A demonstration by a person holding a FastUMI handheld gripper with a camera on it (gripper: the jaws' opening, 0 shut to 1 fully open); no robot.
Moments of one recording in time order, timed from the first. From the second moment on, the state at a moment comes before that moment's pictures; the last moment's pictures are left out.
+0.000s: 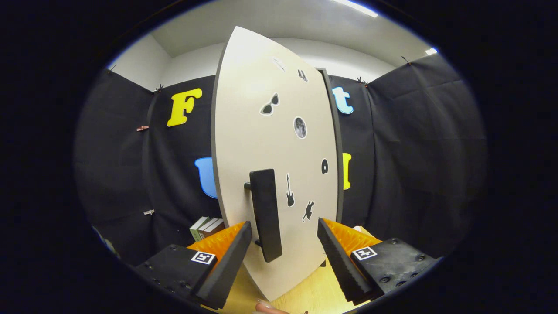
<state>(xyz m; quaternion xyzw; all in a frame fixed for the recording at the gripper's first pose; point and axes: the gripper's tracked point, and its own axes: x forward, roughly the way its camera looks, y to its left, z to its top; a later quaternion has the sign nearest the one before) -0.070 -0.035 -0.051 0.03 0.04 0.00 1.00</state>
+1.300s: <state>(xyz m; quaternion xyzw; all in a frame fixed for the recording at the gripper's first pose) -0.068 -0.042 -0.031 0.01 0.02 0.02 1.00</state>
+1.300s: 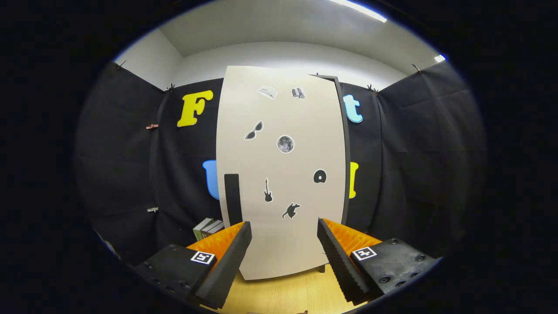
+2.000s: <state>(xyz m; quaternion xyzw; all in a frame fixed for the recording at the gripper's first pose) -0.075 -0.063 -0.021 0.02 0.01 -0.02 1.00</state>
